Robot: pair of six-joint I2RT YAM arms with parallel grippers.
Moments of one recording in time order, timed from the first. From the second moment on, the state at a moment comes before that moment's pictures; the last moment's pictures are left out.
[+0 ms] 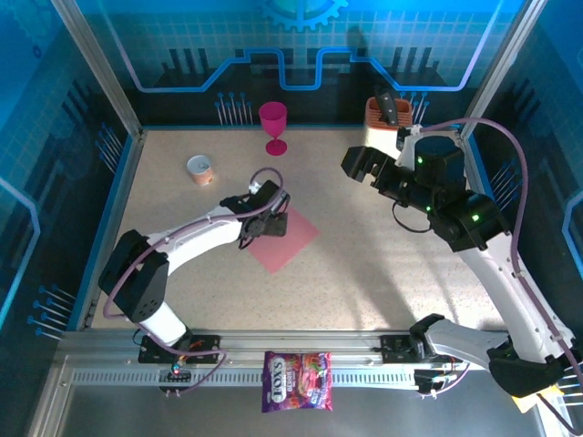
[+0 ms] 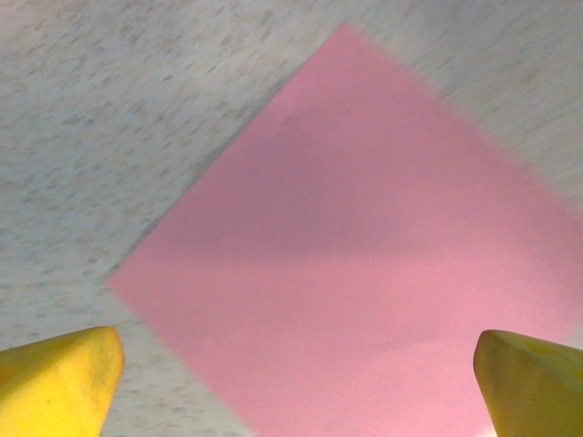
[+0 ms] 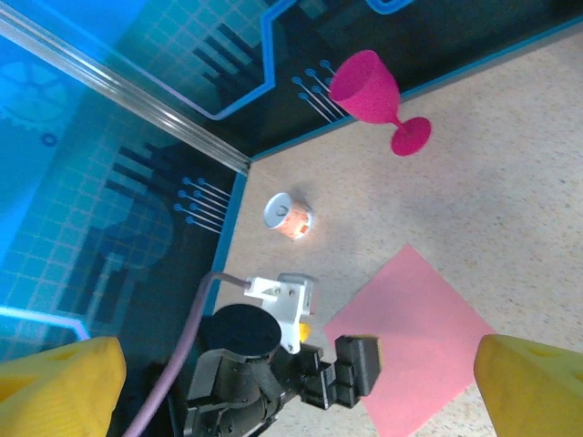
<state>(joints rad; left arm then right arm) -0.63 1.62 1.17 -0.66 -0.34 -0.60 0.48 1.09 1.45 -0.74 -0.13 0.79</state>
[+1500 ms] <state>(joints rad) -0.60 2.03 1.60 -1.15 -0.21 -1.46 0.37 1.02 0.93 -0.60 -0.29 0.69</state>
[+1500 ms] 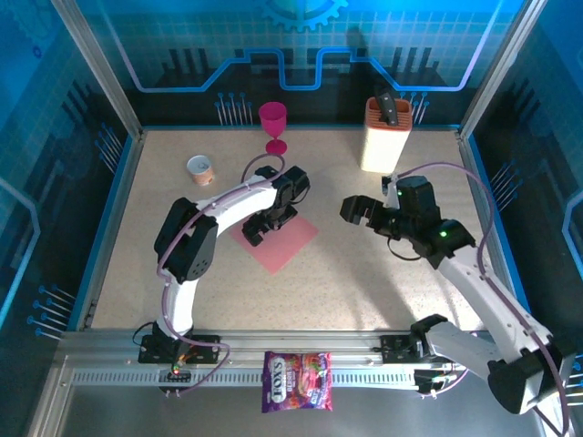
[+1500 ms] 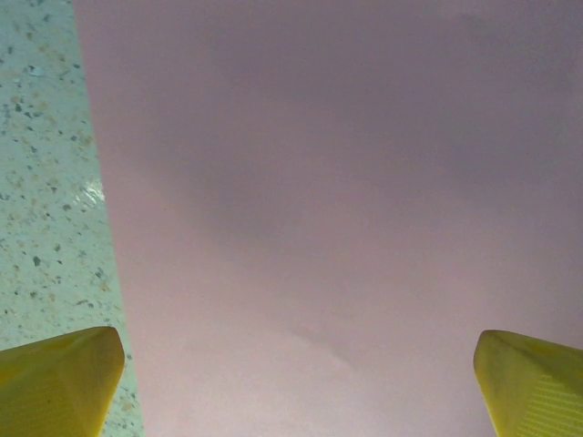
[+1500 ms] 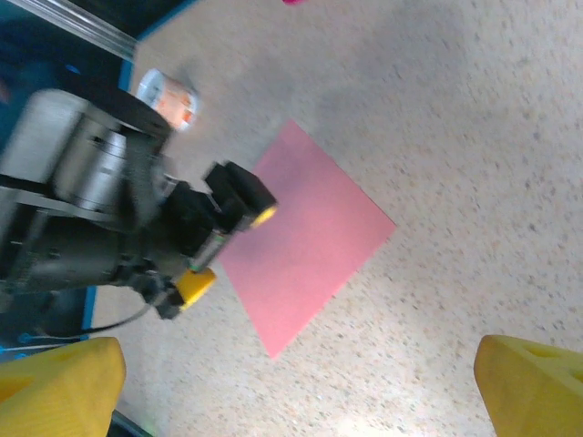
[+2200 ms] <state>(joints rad) -0.59 2.03 1.46 -0.87 -0.16 -1.39 0.37 1.15 0.70 -0.47 -0.34 0.67</state>
